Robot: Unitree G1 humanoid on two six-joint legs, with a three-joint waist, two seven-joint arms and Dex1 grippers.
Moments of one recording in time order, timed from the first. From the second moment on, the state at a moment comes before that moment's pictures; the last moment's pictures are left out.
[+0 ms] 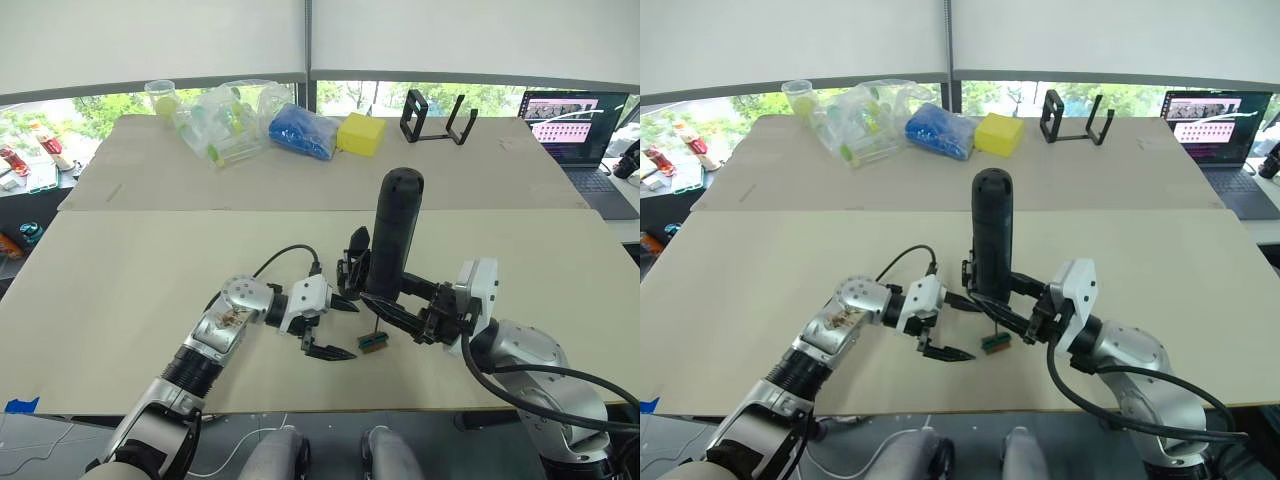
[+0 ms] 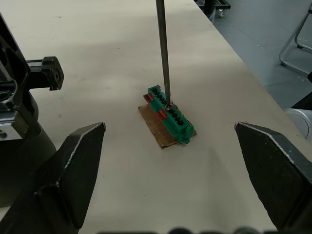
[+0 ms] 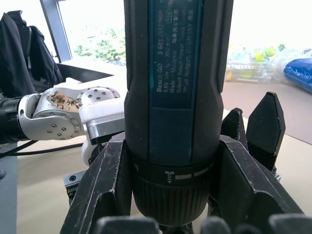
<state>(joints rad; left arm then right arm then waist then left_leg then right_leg) -0.54 0.38 -0.36 0.19 -0.16 0.11 -1.32 -0.03 -0.50 -0.03 -0.58 0.59 0.37 0.74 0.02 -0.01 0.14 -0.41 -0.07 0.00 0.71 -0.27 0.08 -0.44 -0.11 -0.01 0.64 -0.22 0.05</state>
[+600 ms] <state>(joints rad) -0.54 0.38 -0.36 0.19 -0.16 0.11 -1.31 -0.03 -0.49 -0.02 -0.56 0.57 0.34 0.75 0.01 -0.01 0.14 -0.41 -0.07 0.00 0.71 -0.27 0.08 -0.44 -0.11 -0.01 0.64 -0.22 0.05</state>
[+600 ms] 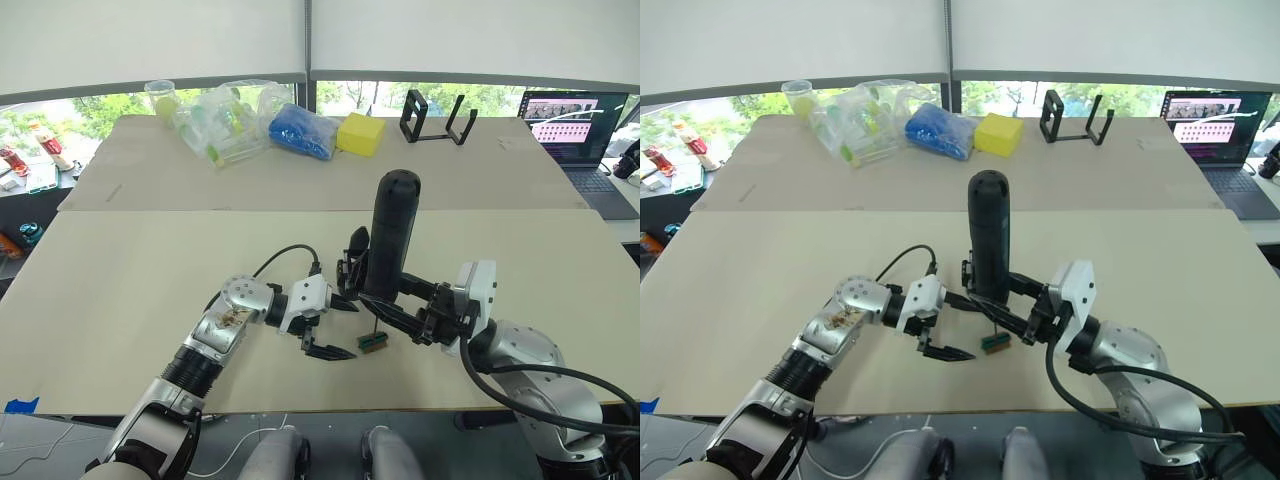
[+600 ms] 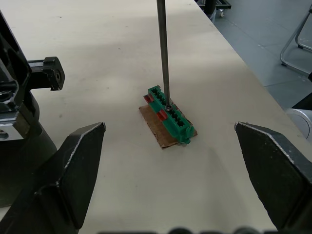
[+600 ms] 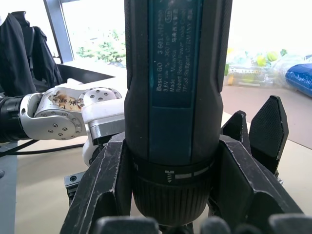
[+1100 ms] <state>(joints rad) -0.54 0.38 -0.36 0.19 -0.16 0.11 -1.31 -0.04 -0.48 -0.01 -0.56 0.57 0.34 0.75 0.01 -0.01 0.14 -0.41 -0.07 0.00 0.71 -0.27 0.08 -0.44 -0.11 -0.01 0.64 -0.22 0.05</state>
